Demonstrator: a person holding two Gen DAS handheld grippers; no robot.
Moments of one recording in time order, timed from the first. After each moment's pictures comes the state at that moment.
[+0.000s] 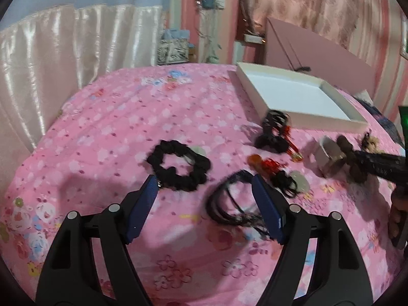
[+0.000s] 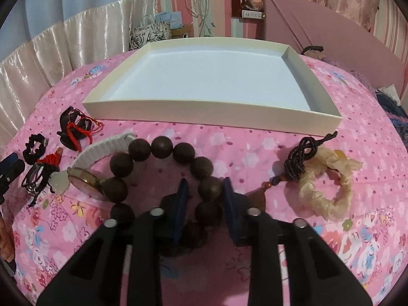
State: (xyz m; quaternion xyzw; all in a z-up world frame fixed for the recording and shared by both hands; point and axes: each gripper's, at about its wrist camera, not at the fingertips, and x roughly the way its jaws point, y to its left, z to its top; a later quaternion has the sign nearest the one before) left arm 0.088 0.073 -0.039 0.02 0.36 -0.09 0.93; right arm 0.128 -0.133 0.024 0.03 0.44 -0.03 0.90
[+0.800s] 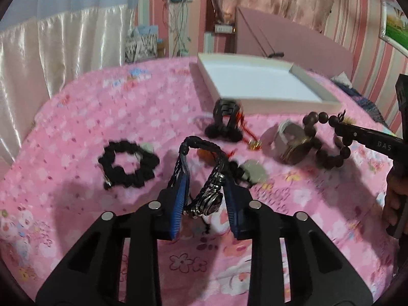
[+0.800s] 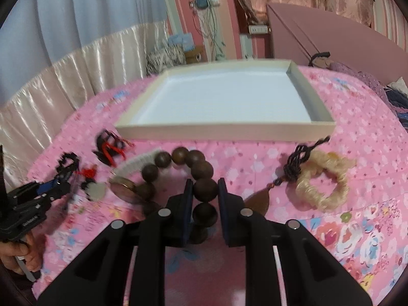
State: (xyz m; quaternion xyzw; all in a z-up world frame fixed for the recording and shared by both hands) left arm 0.073 0.043 -0.030 0.04 0.36 -0.15 0.92; right arm 0.095 -0.144 0.062 0.09 0.37 0.02 0.92
